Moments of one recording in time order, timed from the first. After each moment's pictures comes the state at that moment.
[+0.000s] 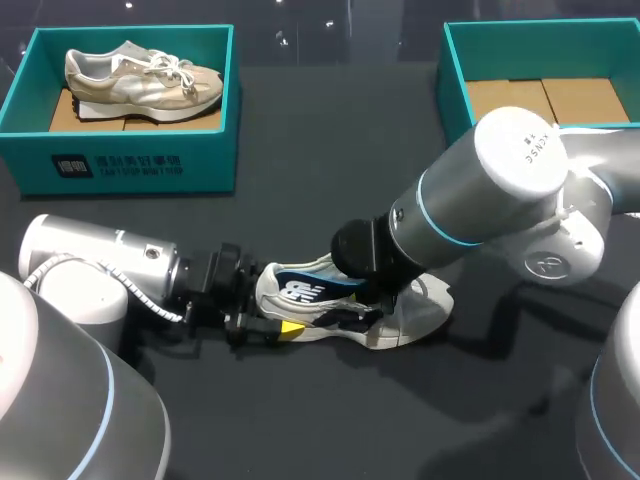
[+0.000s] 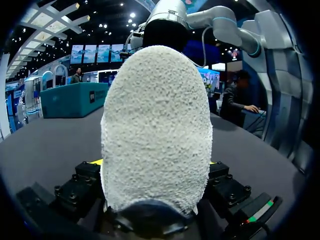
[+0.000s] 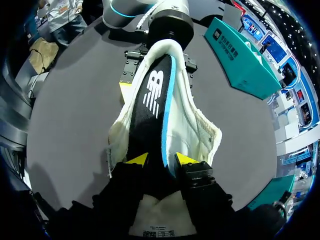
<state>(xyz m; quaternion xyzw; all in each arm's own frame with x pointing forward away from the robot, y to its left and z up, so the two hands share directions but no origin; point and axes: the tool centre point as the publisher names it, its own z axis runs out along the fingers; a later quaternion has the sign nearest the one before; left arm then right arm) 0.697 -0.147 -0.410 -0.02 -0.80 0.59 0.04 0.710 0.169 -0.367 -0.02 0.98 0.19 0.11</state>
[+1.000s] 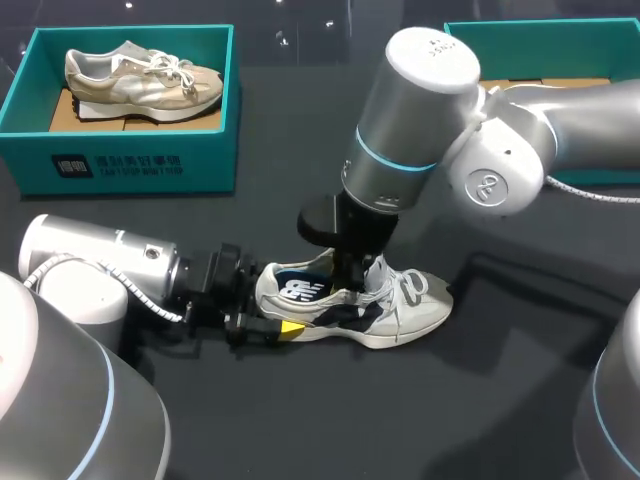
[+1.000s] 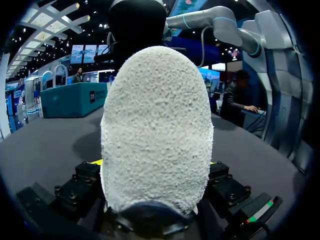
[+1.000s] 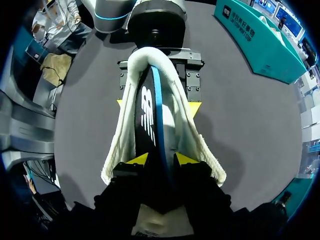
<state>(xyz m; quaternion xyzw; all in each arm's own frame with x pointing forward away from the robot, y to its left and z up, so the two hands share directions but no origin) 0.697 -0.147 -0.410 -0.02 -0.80 0.59 0.04 0.711 0.194 -0.365 0.01 0.99 0.13 -0.04</state>
